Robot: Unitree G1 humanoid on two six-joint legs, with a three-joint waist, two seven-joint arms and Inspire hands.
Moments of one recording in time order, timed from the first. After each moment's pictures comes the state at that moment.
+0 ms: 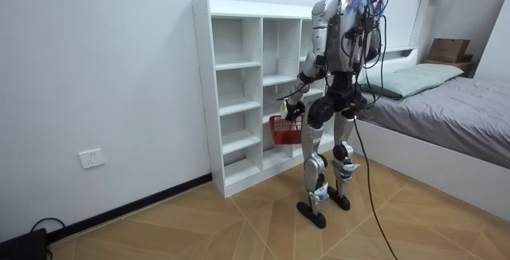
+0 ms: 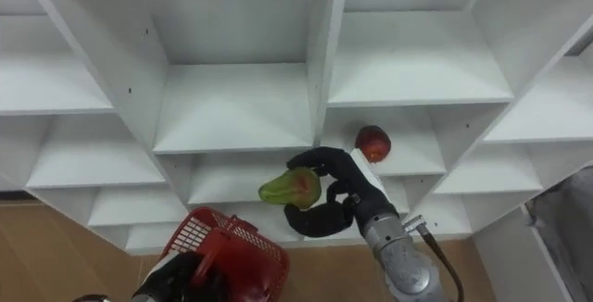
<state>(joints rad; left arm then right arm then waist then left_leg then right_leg) 0.05 0.18 -0.19 0.84 0.14 -0.09 -0.14 0.06 -0.29 0.30 0.29 -0.17 -0.18 0.04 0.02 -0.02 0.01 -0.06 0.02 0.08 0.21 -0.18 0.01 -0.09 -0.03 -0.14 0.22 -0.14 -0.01</state>
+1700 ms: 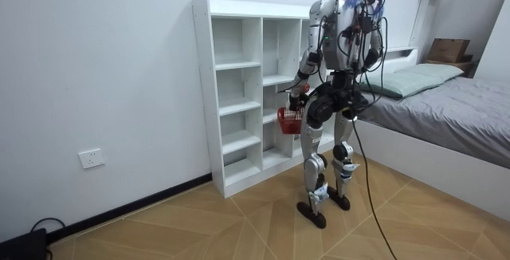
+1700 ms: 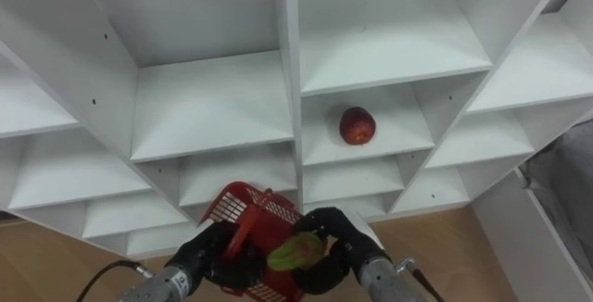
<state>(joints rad) 0.00 0.18 -0.36 0.73 0.03 -0.13 -0.13 0.07 -0.26 0.36 0.53 -0.21 -0.14 0.07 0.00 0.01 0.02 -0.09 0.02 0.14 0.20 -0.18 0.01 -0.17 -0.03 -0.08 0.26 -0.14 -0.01</state>
